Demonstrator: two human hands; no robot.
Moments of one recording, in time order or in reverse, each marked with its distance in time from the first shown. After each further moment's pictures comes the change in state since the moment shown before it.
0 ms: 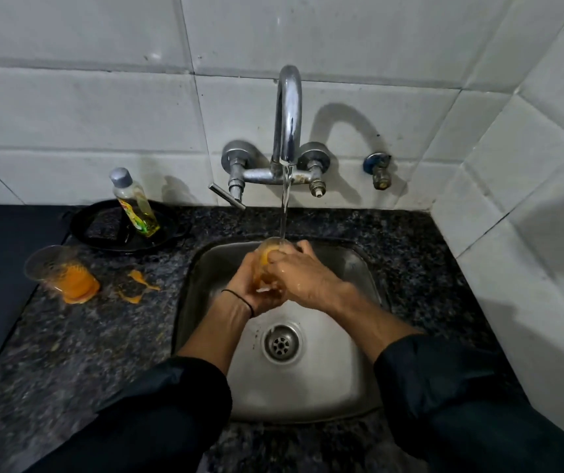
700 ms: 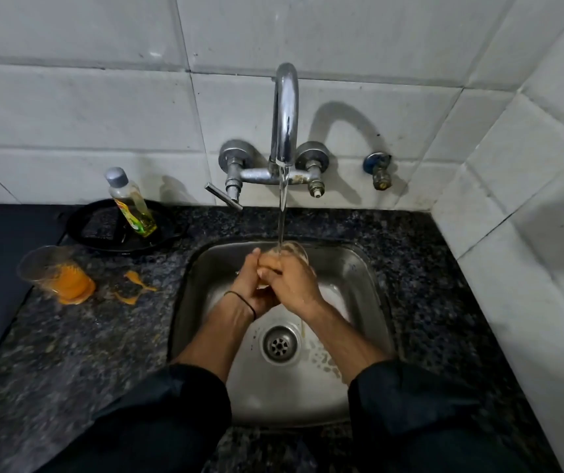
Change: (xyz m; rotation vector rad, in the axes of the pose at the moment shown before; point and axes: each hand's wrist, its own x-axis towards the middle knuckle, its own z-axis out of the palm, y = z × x) left_hand 0.010 -0.010 0.005 0.023 0.044 0.114; right_hand 0.017 0.002 0.040 0.442 0.298 0.166
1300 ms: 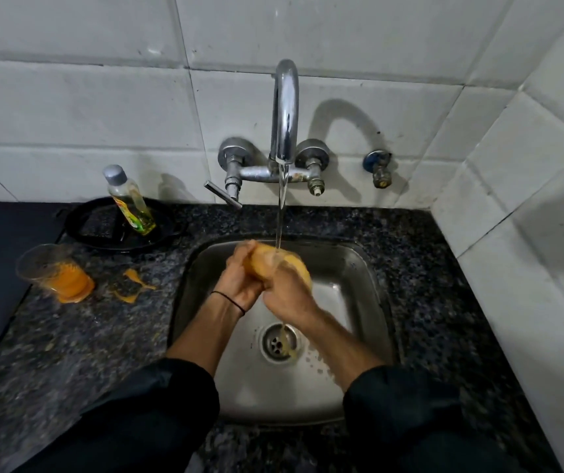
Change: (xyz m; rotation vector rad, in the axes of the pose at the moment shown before) left_hand 0.025 0.018 -0.029 0.086 -0.003 0.215; right_hand -0.010 -0.008 0.011 0.066 0.054 -0.101
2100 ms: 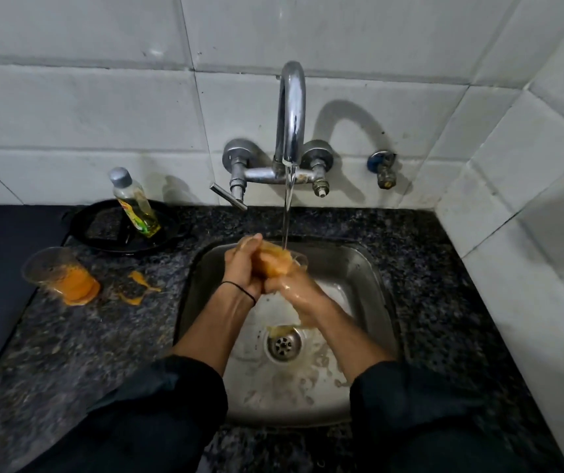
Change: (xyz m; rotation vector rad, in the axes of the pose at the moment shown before) left_hand -0.006 0.012 0.020 -0.086 0.149 0.107; right_hand 0.010 0.013 -0.003 0.634 -0.283 0.244
